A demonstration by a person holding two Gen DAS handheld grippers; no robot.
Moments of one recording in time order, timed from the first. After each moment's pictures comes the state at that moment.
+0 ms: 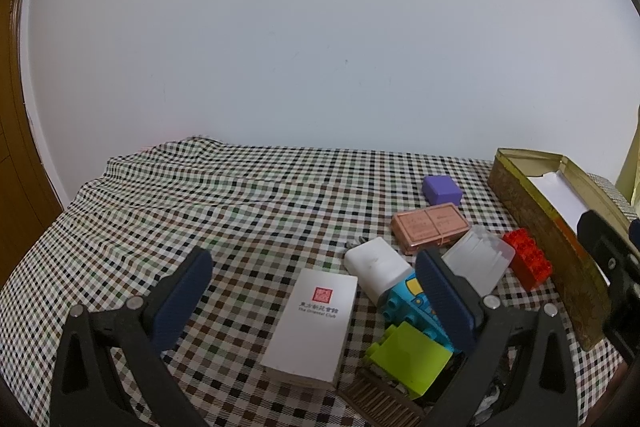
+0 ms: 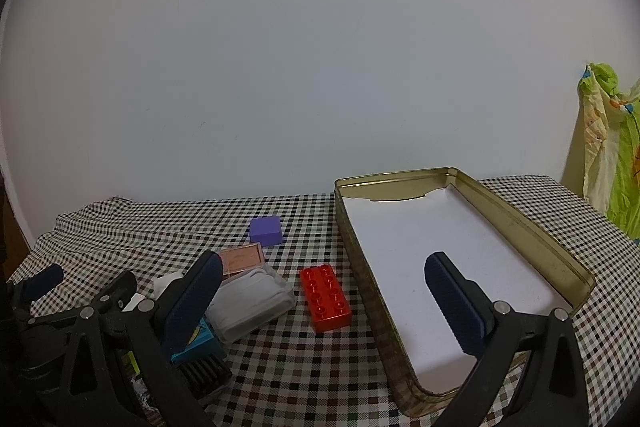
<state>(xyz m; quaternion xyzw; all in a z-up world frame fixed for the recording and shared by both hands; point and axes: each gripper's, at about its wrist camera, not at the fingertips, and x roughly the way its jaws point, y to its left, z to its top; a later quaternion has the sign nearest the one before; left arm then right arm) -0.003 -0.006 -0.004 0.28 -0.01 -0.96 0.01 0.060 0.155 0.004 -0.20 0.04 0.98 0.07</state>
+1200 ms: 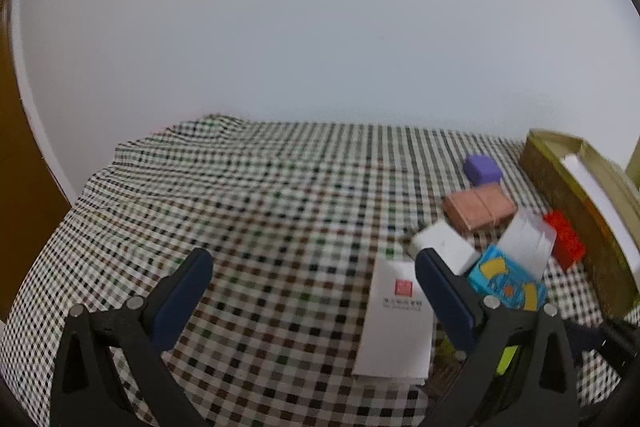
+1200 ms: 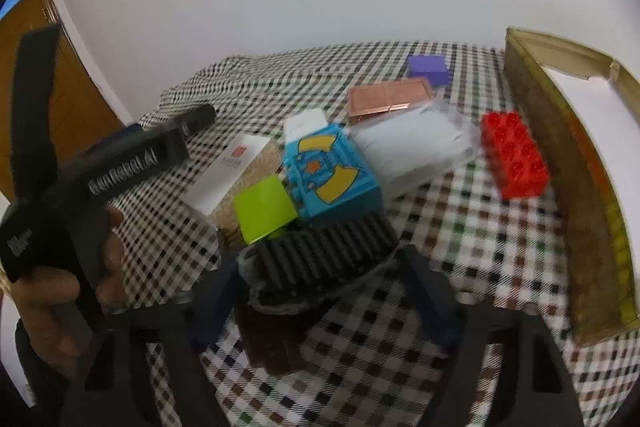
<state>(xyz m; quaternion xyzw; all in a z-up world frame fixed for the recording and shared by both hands) -0.016 -0.058 -0.008 0.33 -0.02 -0.94 0.01 0.039 0.116 -0.043 -0.42 0.07 0.88 -0.18</state>
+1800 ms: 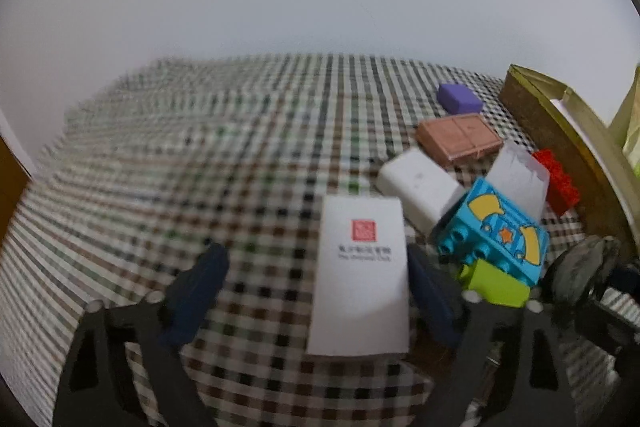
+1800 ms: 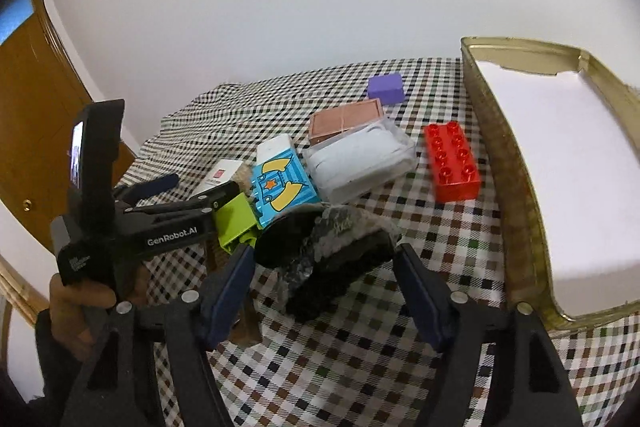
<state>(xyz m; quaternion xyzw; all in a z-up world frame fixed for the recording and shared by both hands) -0.035 -0.045 -0.041 0.44 -0.01 -0.90 -0.05 0.045 0.142 -0.032 -0.39 0.09 0.90 -0.17</state>
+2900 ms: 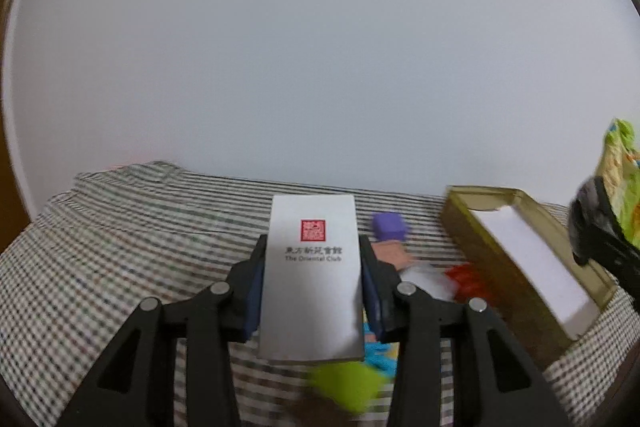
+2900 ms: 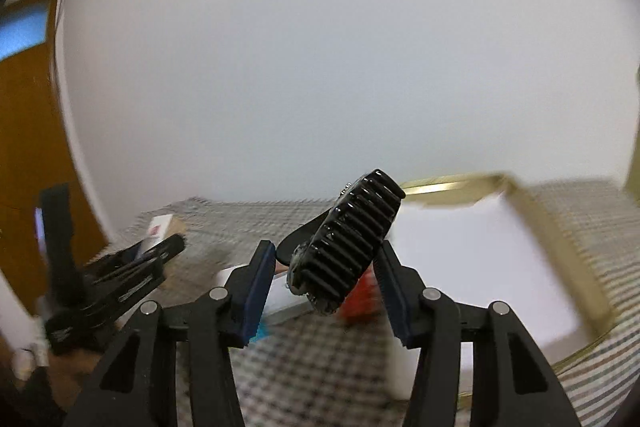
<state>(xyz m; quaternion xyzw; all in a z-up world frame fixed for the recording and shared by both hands) 0.015 0.009 0.018 0.23 0.03 -0.97 -0.07 0.078 0.215 0.034 -0.18 0.05 0.98 -0.06</state>
